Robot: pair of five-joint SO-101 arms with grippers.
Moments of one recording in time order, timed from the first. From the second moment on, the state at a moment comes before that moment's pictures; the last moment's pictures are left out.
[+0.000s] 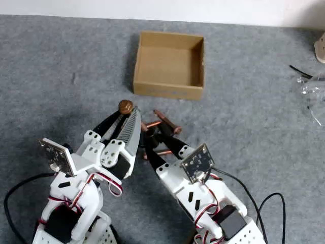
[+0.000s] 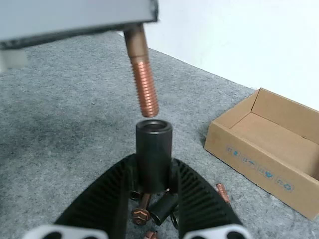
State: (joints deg) left arm 22.5 -103.7 73.9 34.0 24.3; right arm -43.0 -104.2 85.5 35.6 5.6
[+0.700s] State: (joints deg) left arm 26.1 -104.0 75.5 41.3 24.7; right arm -43.3 -104.1 85.6 35.6 5.9
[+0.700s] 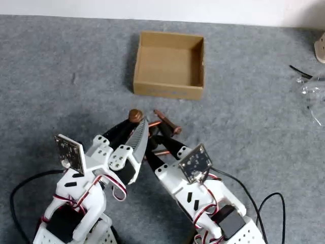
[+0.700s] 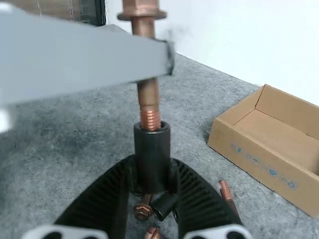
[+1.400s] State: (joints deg) left arm 25.6 -104.1 78.6 47.3 24.7; right arm -43.3 -104.0 85.7 35.6 5.9
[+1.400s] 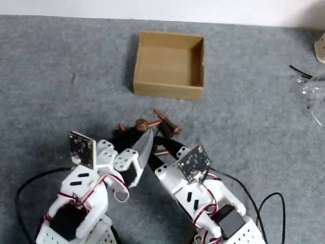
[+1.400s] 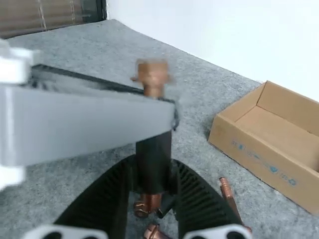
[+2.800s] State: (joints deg) left arm 1.6 -103.8 87.7 56.7 -3.1; right arm -37.4 -104.2 87.0 34.2 5.9
